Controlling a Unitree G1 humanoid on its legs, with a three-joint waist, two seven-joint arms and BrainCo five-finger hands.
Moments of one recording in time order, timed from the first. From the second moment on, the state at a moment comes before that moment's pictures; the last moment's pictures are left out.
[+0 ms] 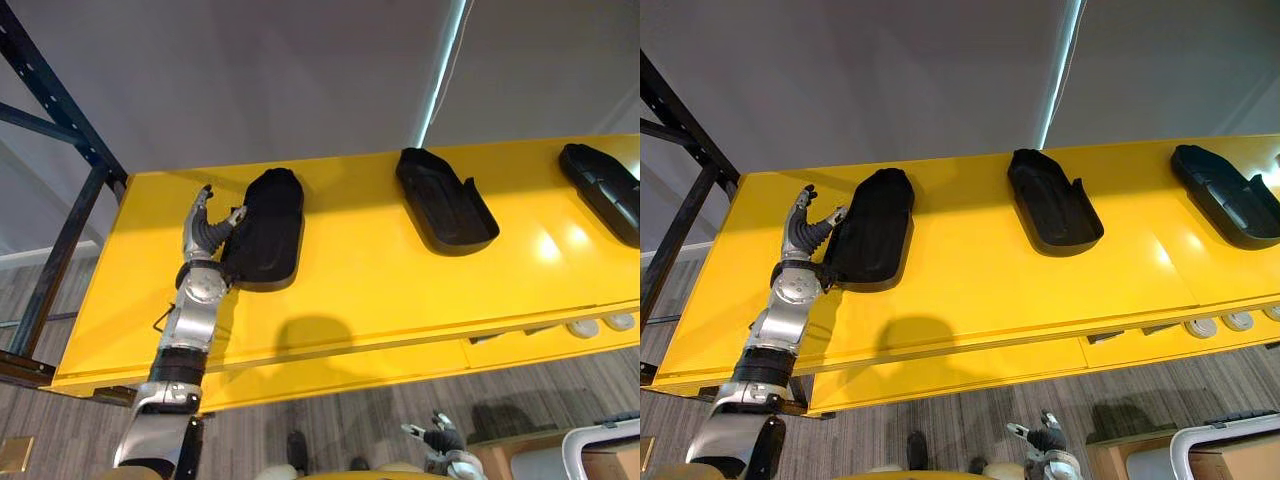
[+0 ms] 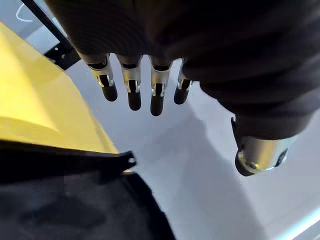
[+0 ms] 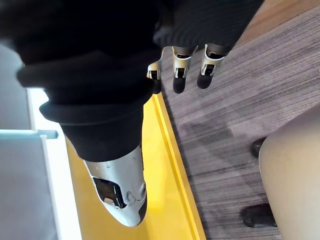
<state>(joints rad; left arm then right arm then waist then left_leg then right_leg) -0.40 0.26 0.05 0.28 0.29 0.04 0.30 0.13 0.00 -0.15 0.89 0.03 -0.07 -0.09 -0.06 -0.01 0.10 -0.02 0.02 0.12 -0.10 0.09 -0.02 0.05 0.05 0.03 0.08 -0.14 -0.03</state>
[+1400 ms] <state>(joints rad) 0.16 0.02 -0.16 -0.02 0.41 -0.07 0.22 0.23 0.02 -0.14 0.81 0.03 -0.07 -0.11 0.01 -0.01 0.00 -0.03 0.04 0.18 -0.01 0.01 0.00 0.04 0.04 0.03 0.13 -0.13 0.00</state>
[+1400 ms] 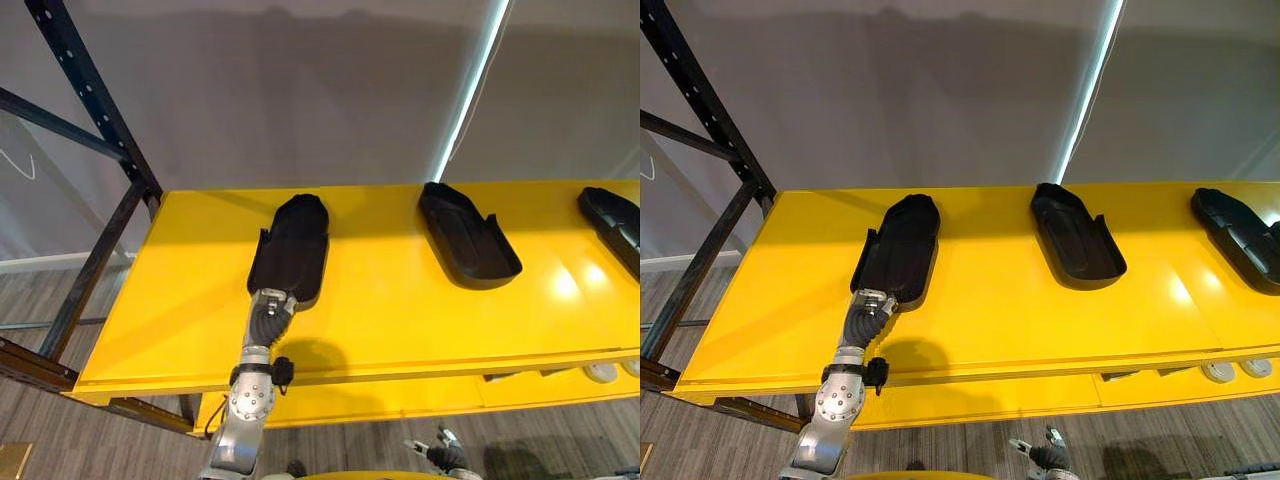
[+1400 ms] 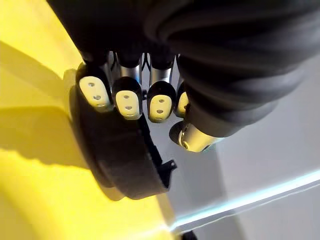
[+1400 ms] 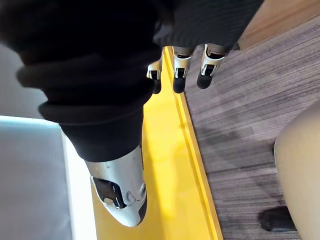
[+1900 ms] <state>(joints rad) 0.01 0.08 -0.15 0.18 0.49 -0.03 0.22 0.17 0.01 -0.14 0.87 0.01 -0.06 -0.11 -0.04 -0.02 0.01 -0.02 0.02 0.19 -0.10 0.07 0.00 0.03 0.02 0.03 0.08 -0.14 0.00</state>
